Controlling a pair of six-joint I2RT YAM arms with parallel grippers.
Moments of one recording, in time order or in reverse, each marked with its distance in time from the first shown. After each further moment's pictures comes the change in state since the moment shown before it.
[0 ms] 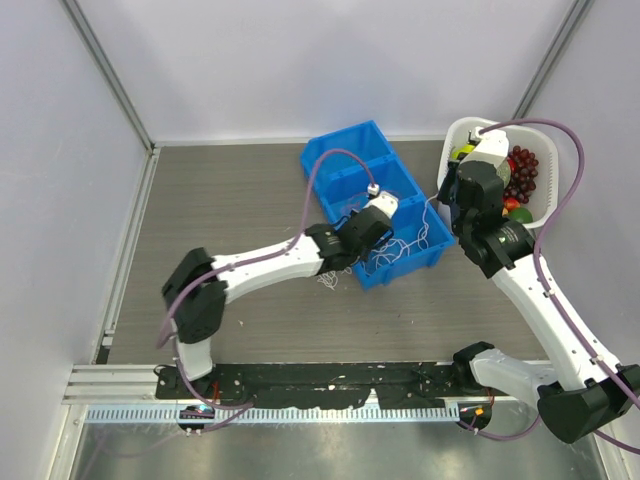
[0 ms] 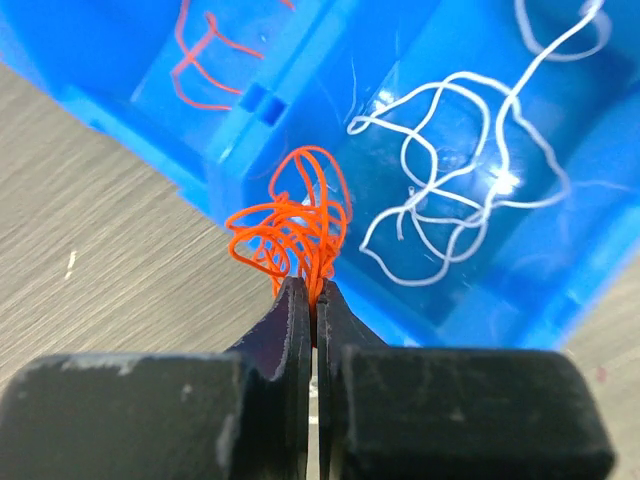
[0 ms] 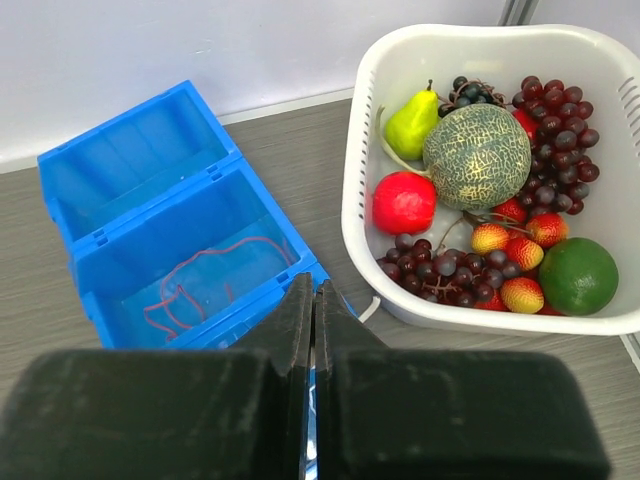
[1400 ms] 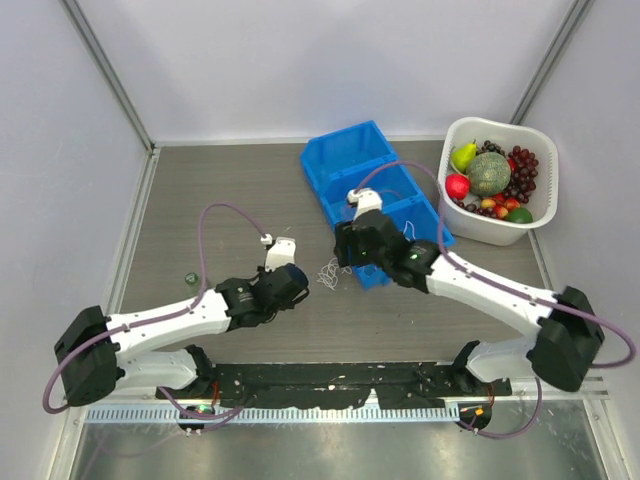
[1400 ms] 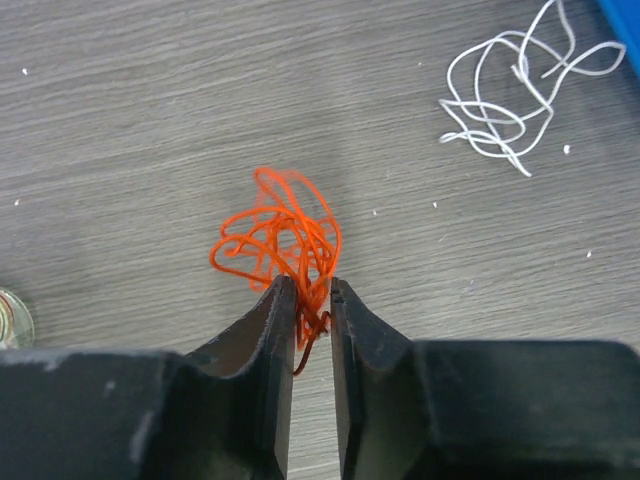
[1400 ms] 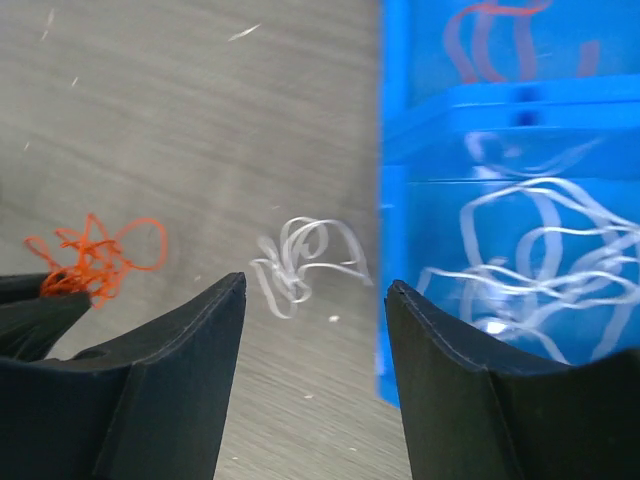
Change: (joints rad) left arm -0.003 -0.743 -0.798 -0.073 -0.113 -0.463; right arm 0.397 0.208 -0.194 0.052 -0.289 0.140
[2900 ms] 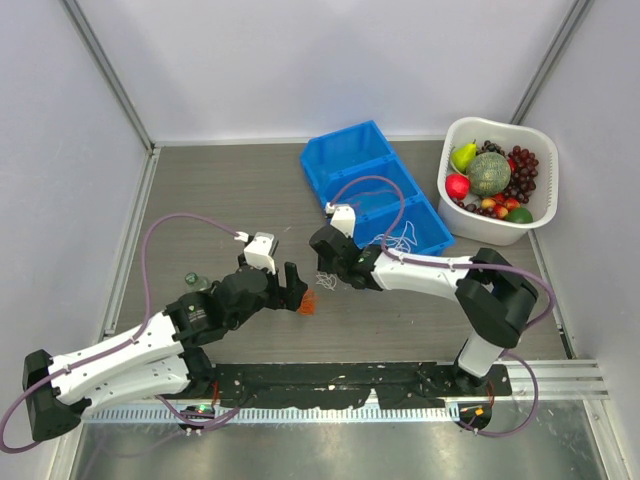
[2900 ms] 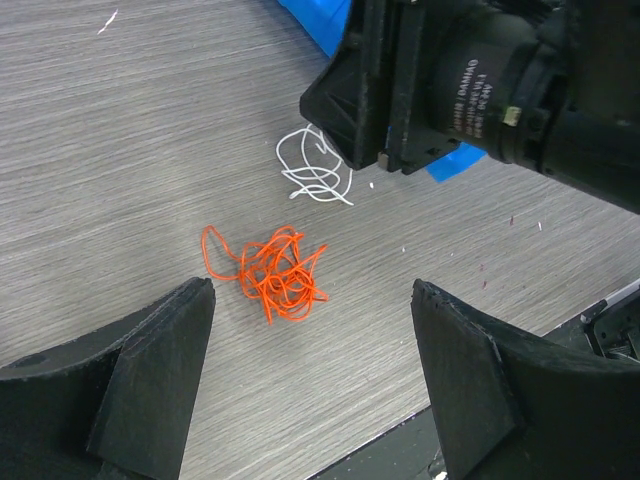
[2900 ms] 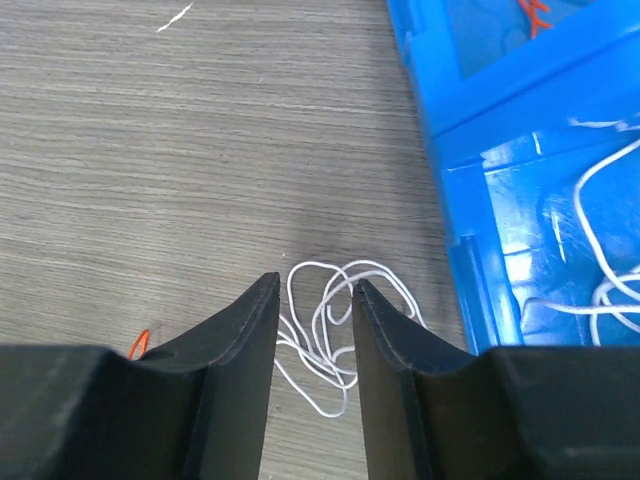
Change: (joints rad) left arm 0.001 -0.373 -0.075 0.121 0.162 0.082; right arm 0.164 0.404 0.061 0.155 0.216 0.305
